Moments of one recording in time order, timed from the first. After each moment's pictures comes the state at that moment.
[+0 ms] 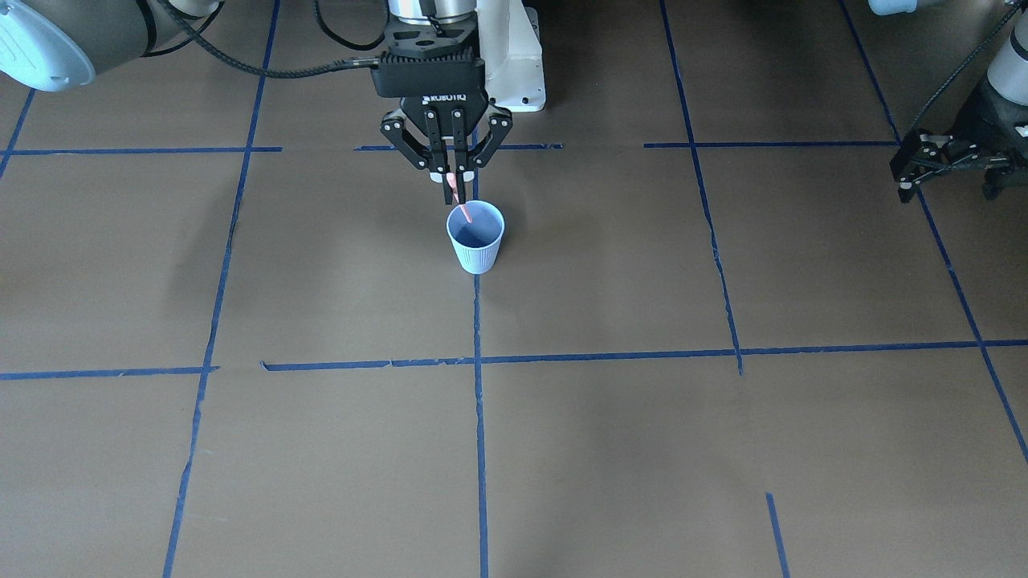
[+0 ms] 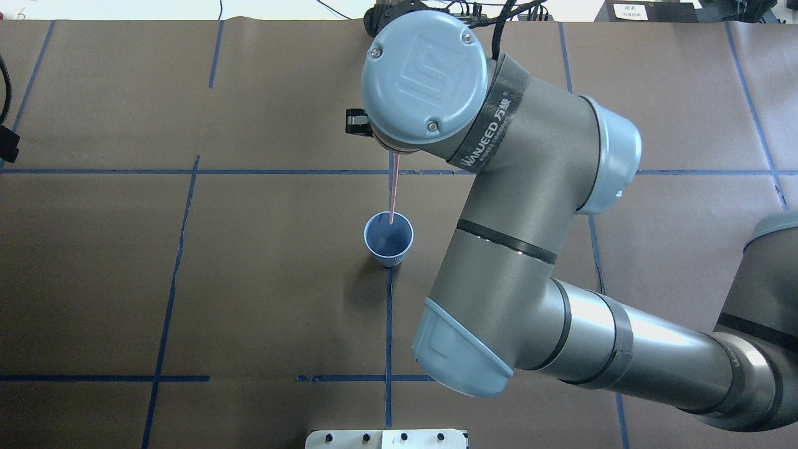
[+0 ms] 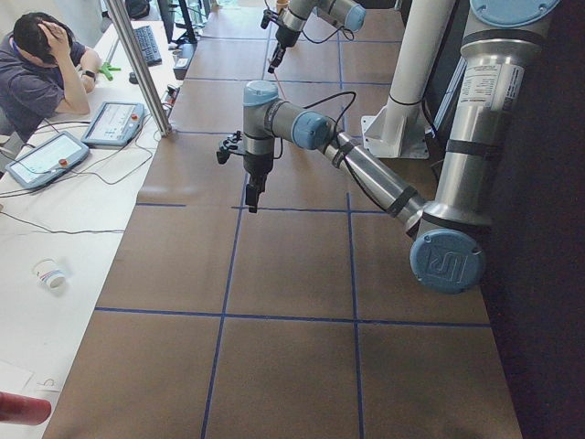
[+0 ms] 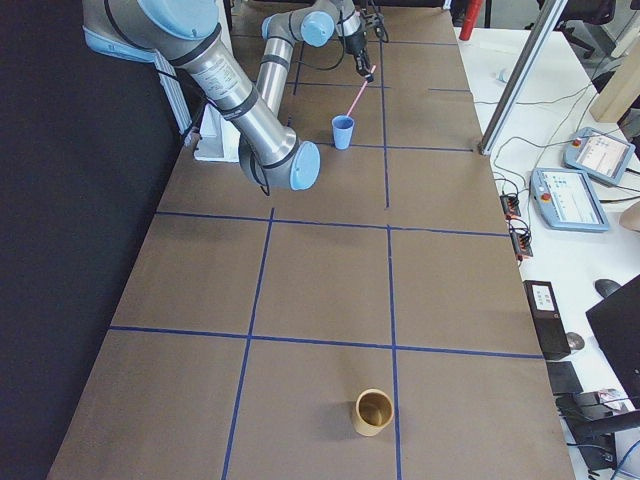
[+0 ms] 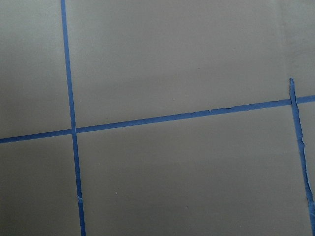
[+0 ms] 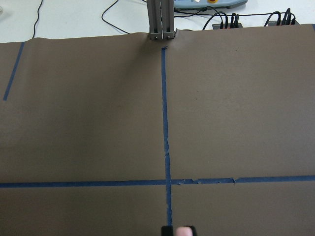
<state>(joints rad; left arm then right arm) -1.17 -1.71 -2.09 -1.28 -2.05 -0.41 0.53 -0.65 1.86 -1.87 1.50 1.23</state>
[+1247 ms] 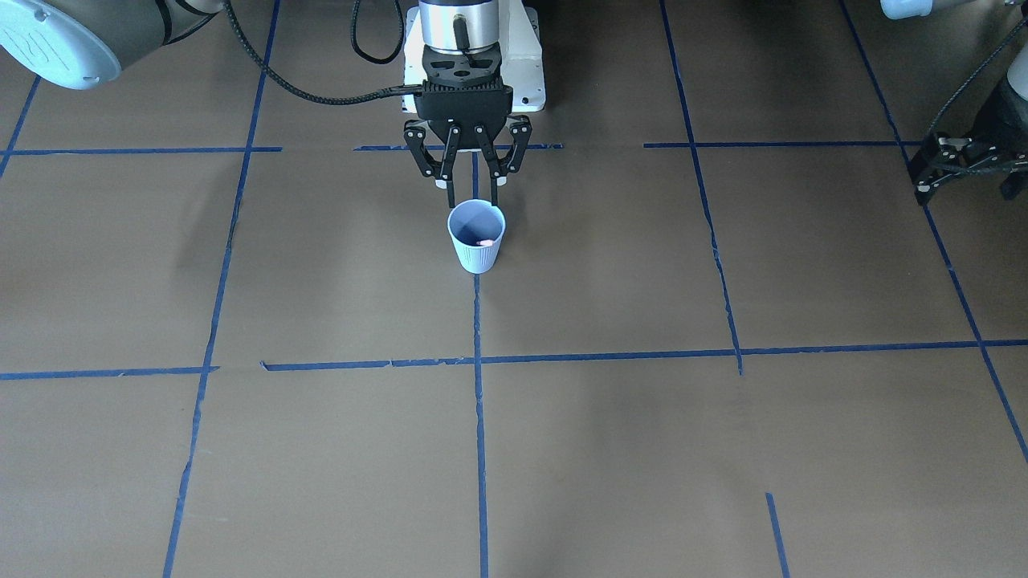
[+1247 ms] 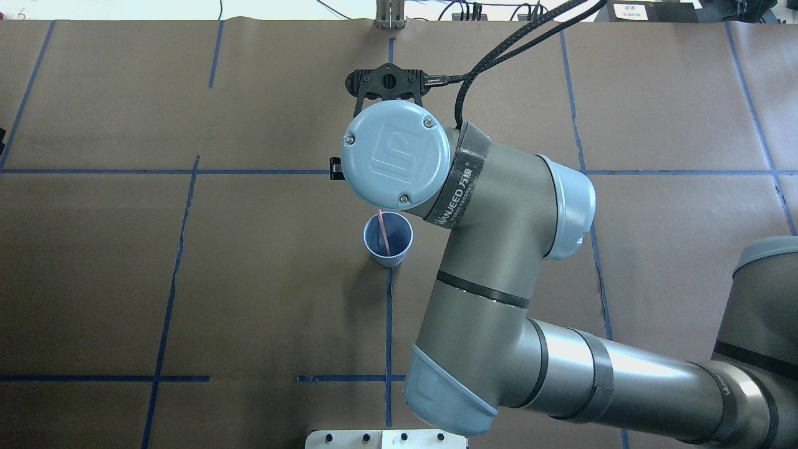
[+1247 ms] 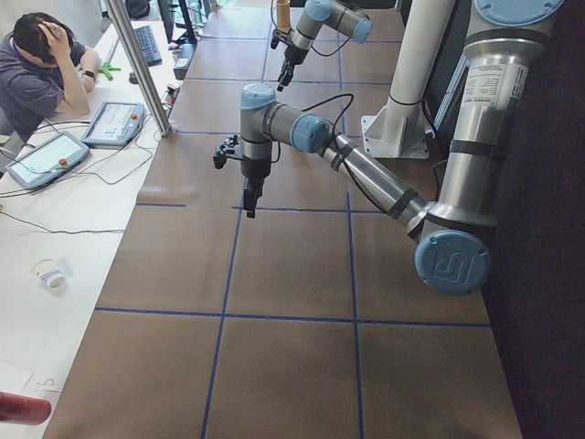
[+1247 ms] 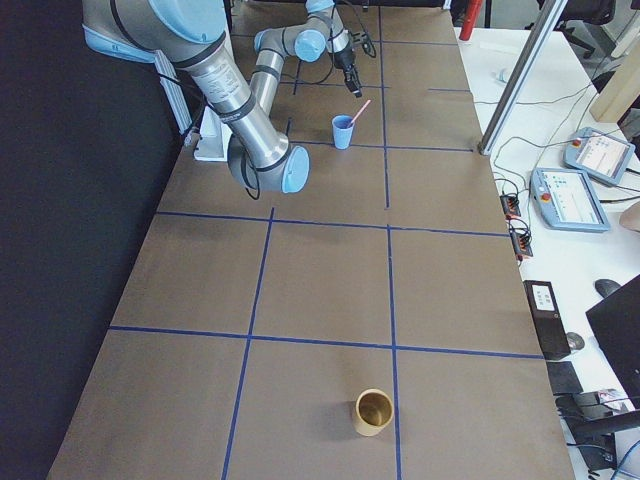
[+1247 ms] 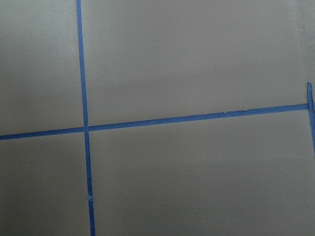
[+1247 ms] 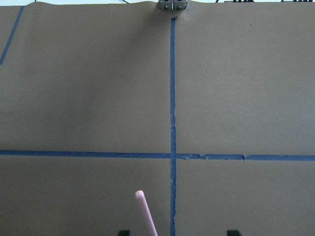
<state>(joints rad) -1.20 -1.70 -2.07 -1.28 -2.05 -0.41 0.48 -0.68 1.85 -1.84 1.49 1.23</state>
